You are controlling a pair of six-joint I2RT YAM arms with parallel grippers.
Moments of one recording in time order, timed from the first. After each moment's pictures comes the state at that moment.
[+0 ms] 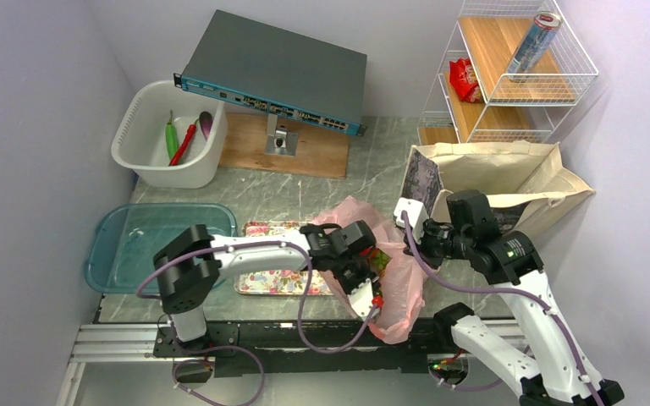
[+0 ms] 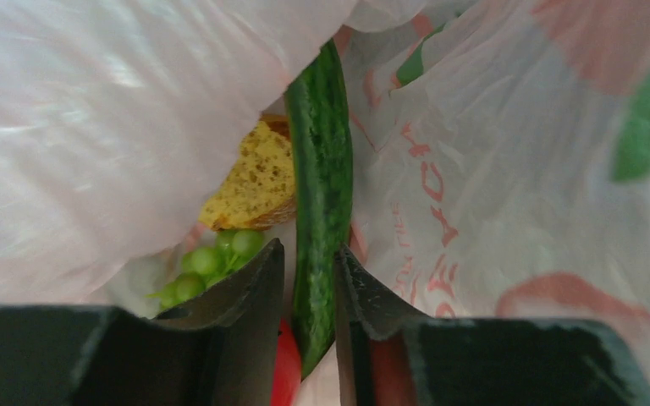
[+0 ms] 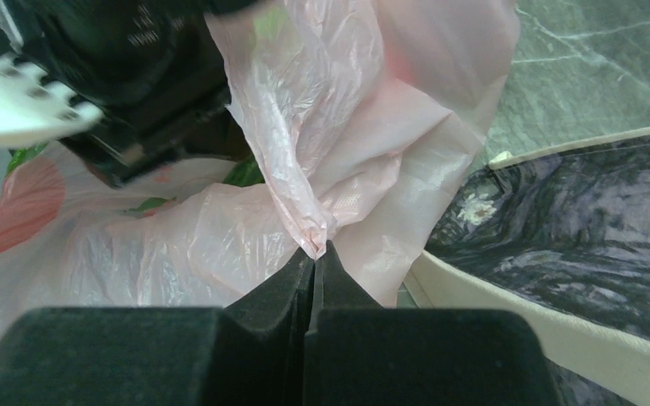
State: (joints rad) left arm -1.18 1.72 1.24 -0.50 0.50 1.34; right arm 0.40 0.78 1.05 -1.13 -0.46 -0.61
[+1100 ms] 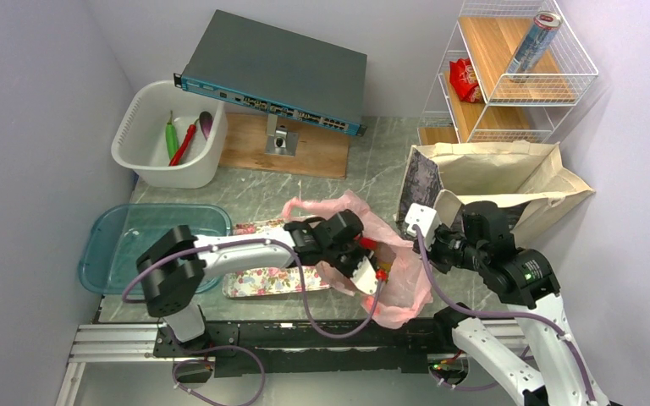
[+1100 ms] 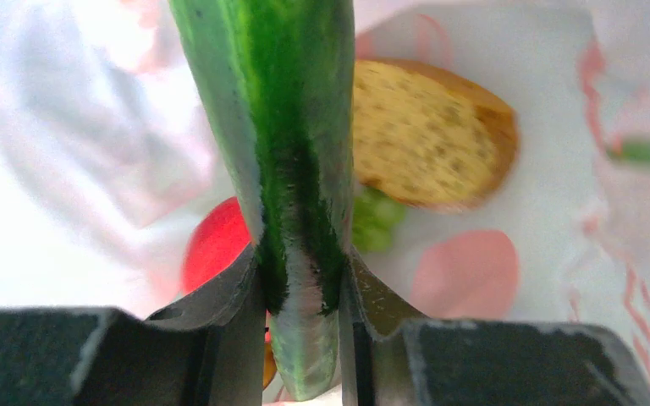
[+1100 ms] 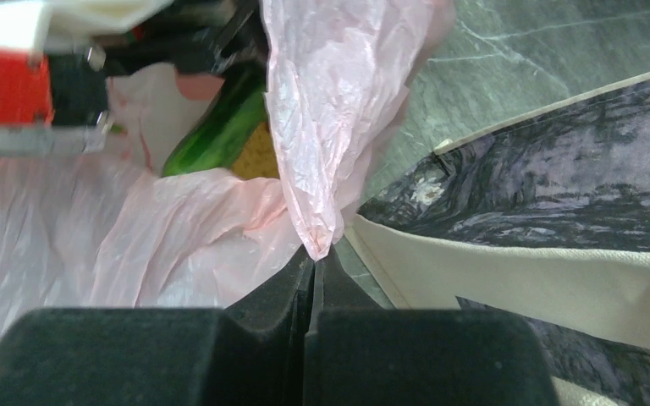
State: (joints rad) left arm -1.12 1.66 1.14 -0.28 0.31 1.09; right arm 0.40 0.67 1.06 -1.14 -0.38 -0.62
